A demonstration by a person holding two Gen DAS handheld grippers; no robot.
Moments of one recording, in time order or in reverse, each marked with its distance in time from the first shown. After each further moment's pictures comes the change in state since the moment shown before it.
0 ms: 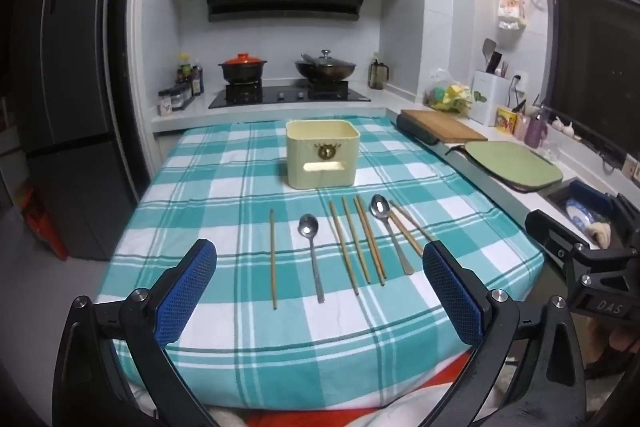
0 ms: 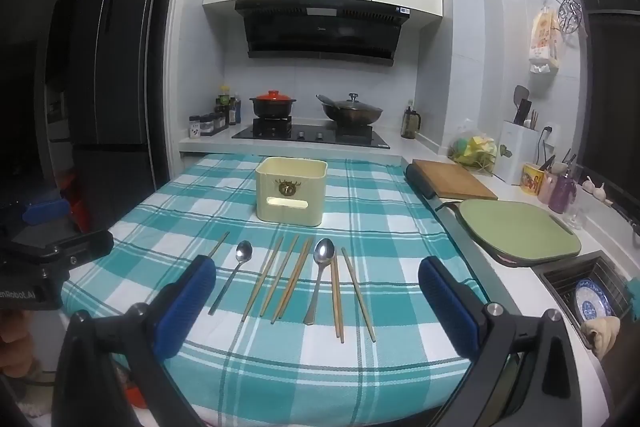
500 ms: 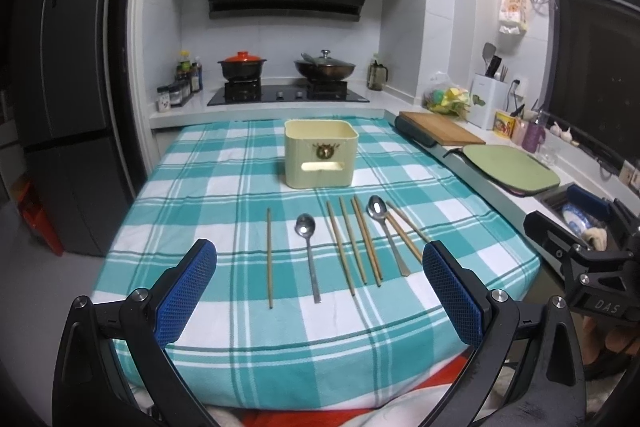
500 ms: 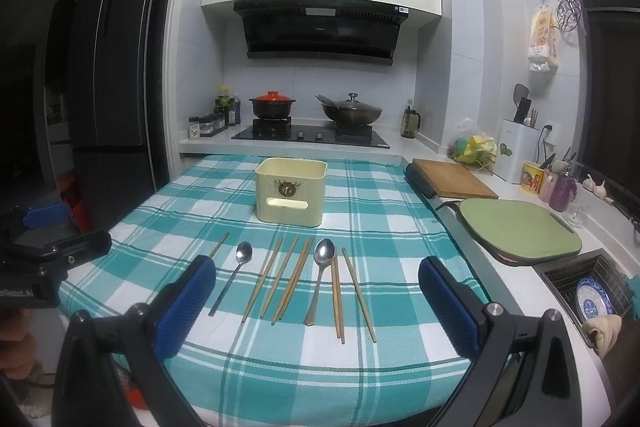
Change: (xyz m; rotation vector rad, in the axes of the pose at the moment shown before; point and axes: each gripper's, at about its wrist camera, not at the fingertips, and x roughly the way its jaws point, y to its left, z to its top) left arm 0.002 0.004 -0.001 -0.021 -0.001 -0.022; right arm 0.002 -0.003 0.002 0.008 0.003 0.000
